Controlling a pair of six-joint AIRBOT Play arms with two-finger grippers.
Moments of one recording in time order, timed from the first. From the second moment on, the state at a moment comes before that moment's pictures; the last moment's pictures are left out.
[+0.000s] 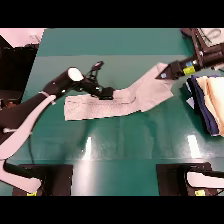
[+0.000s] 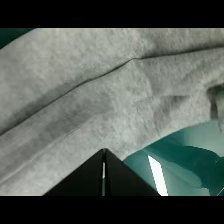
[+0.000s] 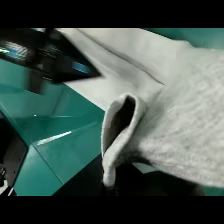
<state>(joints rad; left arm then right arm) -0.47 -1.69 1.43 0.82 -0.96 -1.41 -0.01 -1.43 1.62 -0.75 1.57 1.25</state>
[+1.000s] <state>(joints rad) -0.34 -1.73 1.61 1.05 -1.16 -1.41 0.34 -1.62 1.97 -0.75 1.56 1.41</state>
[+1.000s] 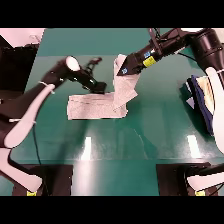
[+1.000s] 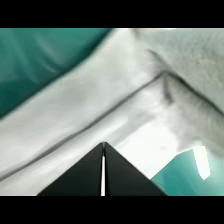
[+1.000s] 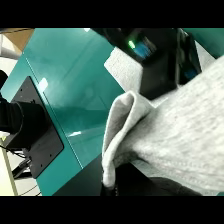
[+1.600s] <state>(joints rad) 0.00 -1.32 1.61 1.26 -1.37 -1.36 0.51 -1.77 1.96 -0.76 1.44 1.35</state>
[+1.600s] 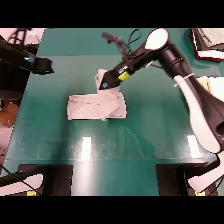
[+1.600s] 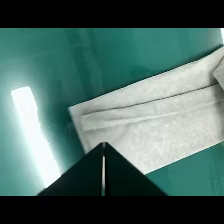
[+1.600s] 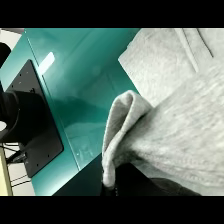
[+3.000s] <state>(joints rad) 0.05 -1.27 1.61 1.24 -1.50 -1.35 0.22 -1.53 1.11 -0.72 1.07 1.21</state>
